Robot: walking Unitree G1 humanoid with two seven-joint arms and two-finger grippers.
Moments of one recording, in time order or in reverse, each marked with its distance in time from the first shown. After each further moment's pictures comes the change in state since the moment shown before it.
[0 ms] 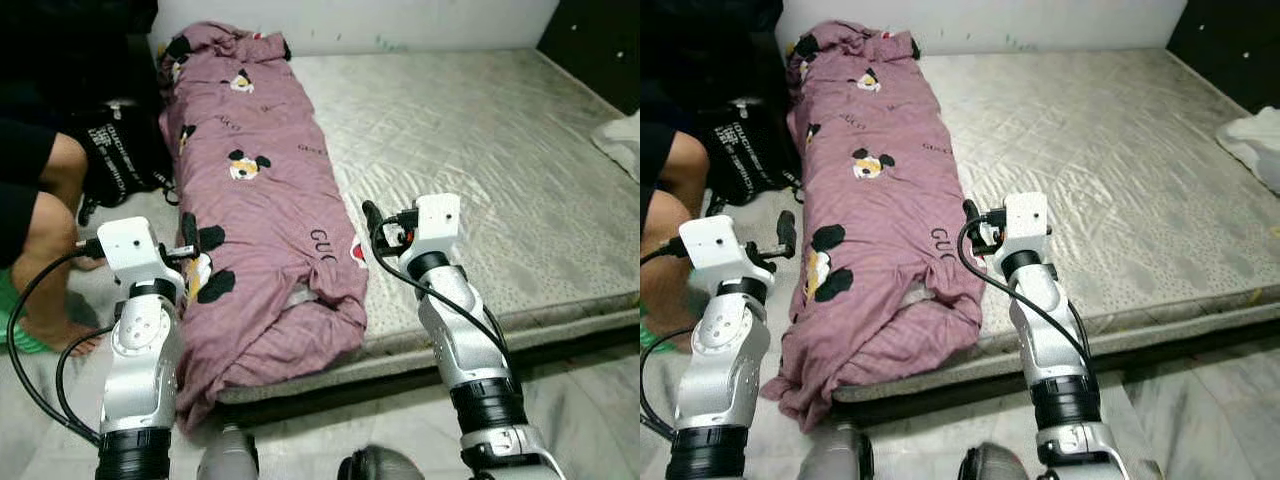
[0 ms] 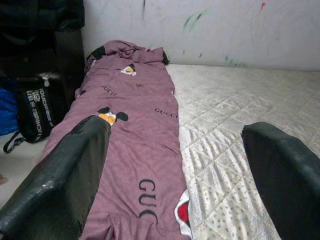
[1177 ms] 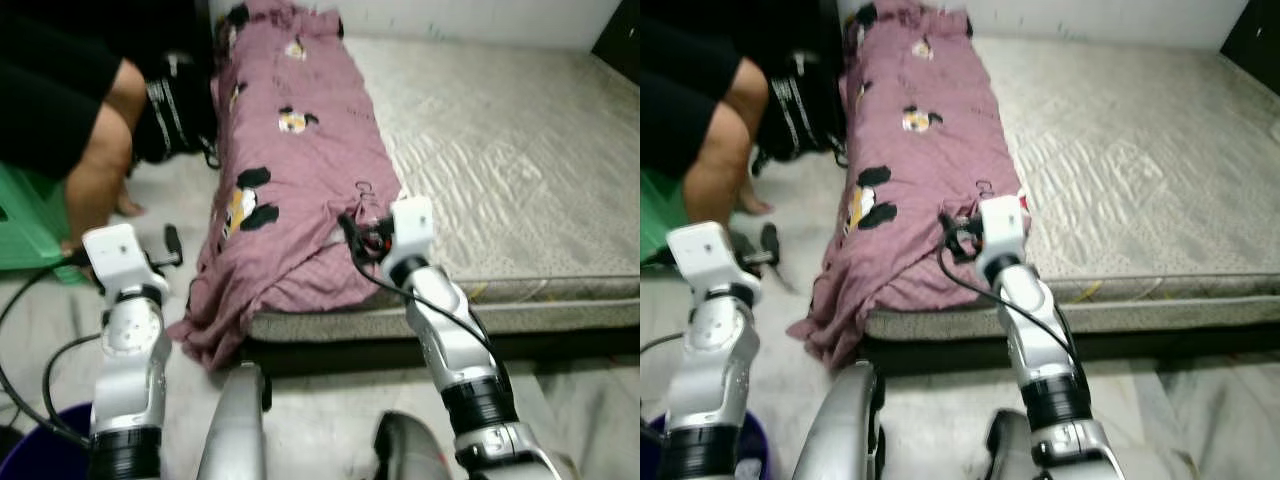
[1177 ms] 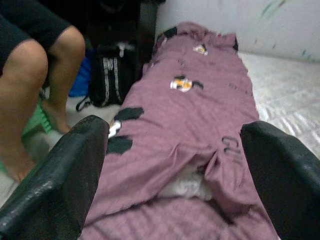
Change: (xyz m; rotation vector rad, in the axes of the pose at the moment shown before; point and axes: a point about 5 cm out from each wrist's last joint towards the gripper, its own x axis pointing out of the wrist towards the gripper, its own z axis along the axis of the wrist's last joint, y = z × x) left arm 0.004 0.012 -0.007 0.014 0.047 0.074; right arm 0.004 0.019 -0.002 -0.022 0.032 0.128
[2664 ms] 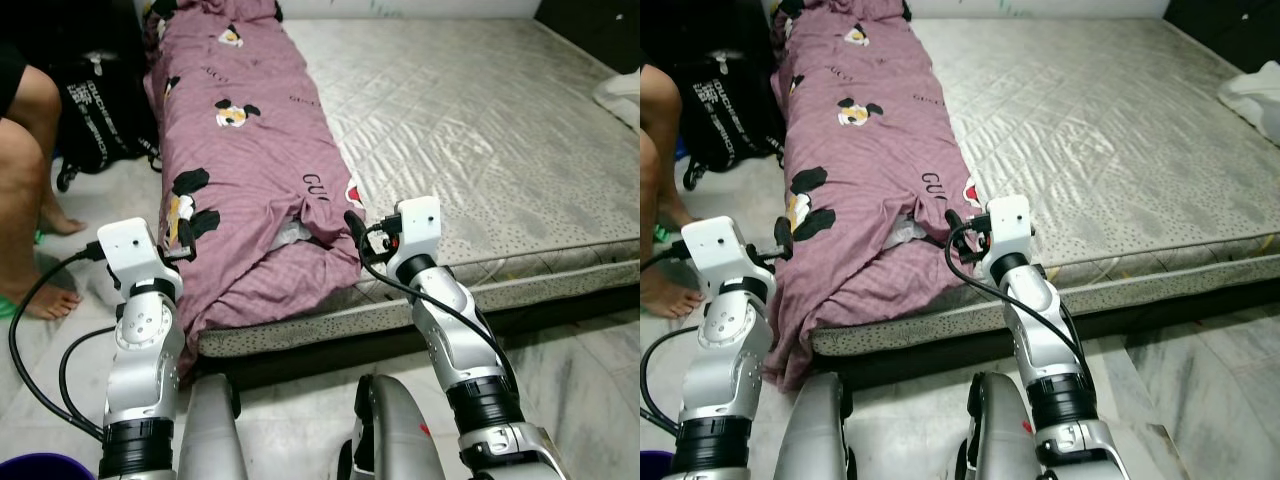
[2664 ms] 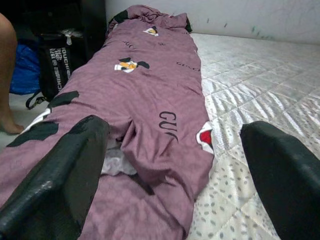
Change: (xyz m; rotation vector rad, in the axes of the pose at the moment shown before) left arm 0.003 -0.012 0.000 -0.031 0.006 -0.029; right arm -0.001 -0.007 -0.002 0.014 0.009 -0.017
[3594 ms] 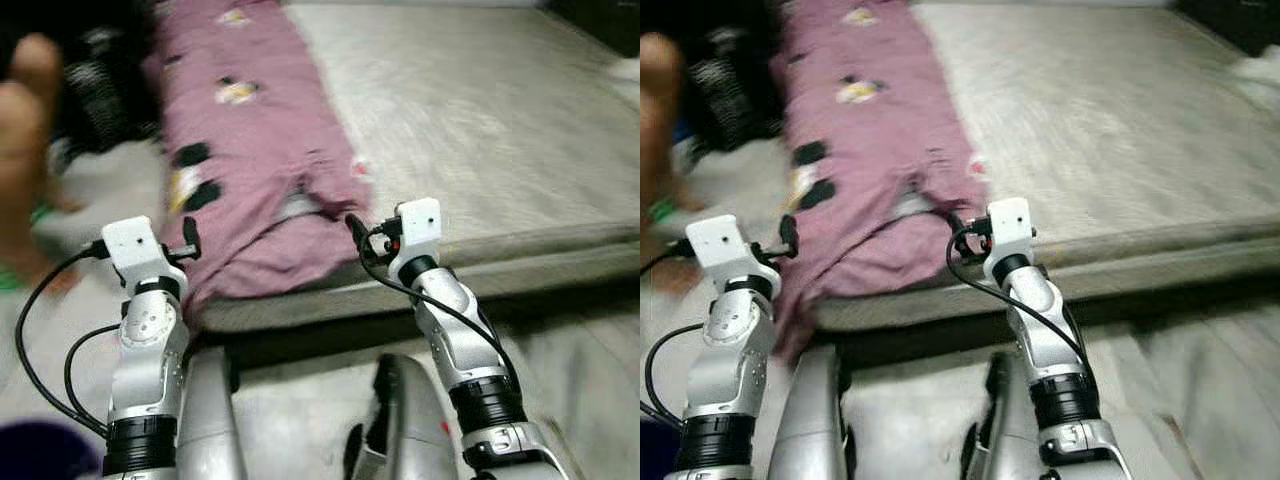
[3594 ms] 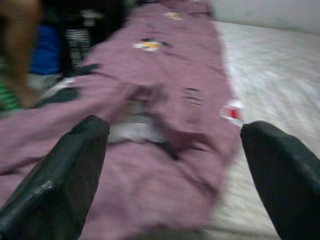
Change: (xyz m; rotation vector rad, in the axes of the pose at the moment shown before) left arm 0.001 -0.002 0.000 -0.028 0.003 -0.002; right arm 0.000 0.001 -0.002 -0.023 0.013 0.026
